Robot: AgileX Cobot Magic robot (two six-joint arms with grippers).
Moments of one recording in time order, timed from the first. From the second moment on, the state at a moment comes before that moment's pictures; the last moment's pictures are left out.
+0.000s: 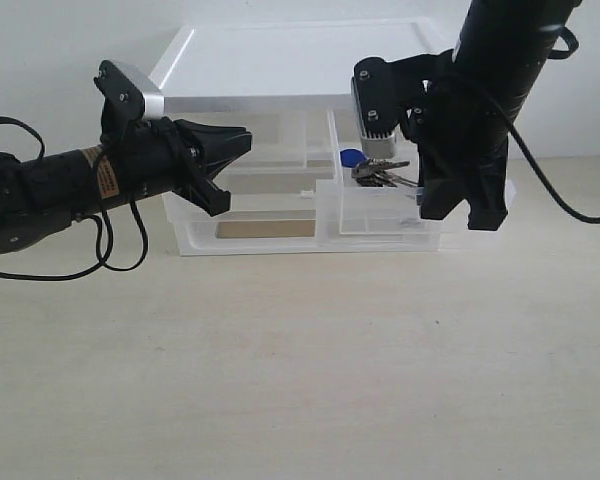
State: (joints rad) left arm -0.21 2.01 -1.09 0.88 -0.94 -0.42; right arm 0.42 1.77 -1.56 0.05 1.18 -1.19
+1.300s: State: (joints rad) left arm -0.21 2.01 -1.09 0.90 -0.91 -0.40; right arm 0.42 1.88 -1.75 0.15 0.93 -0.68
